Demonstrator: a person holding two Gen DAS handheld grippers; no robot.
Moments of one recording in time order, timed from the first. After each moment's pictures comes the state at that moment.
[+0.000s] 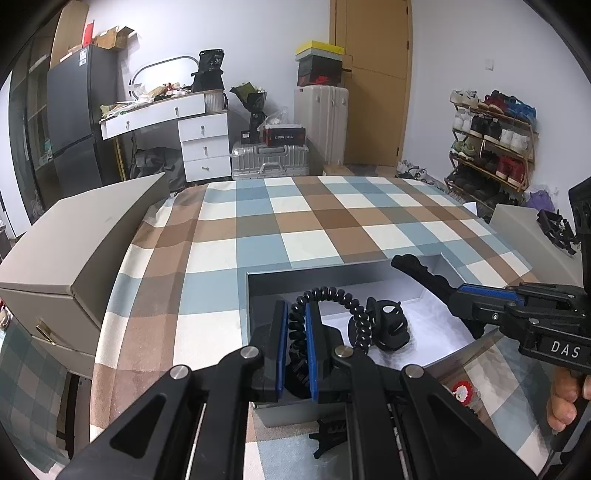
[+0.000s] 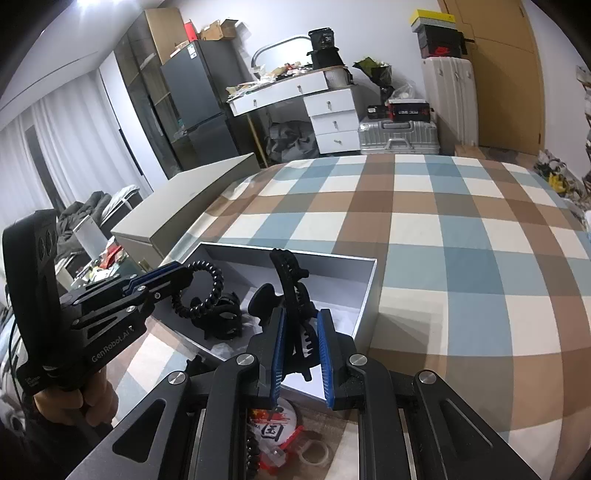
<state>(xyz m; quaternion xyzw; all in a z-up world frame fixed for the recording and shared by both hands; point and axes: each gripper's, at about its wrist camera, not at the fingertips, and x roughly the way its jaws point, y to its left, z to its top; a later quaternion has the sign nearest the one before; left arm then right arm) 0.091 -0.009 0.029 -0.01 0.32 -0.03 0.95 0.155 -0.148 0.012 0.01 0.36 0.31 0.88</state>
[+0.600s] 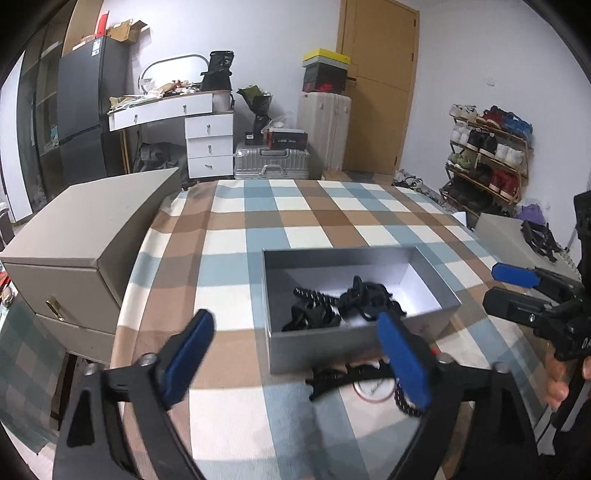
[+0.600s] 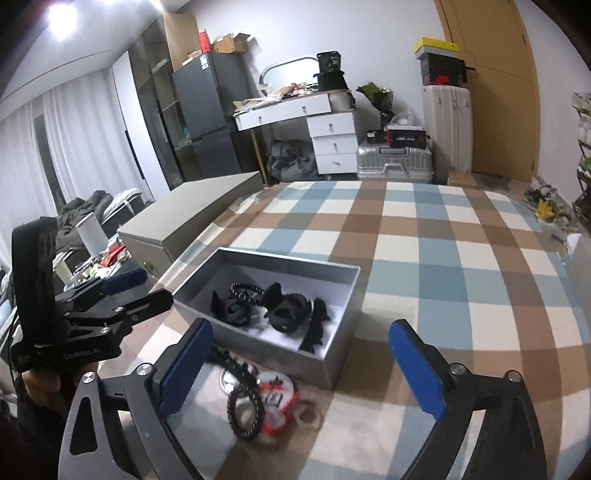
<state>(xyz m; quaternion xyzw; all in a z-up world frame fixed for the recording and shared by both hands) 0.046 0.000 0.038 -0.03 0.32 -0.04 0.95 0.115 -0.174 0.036 -0.01 0.32 0.30 0.90</state>
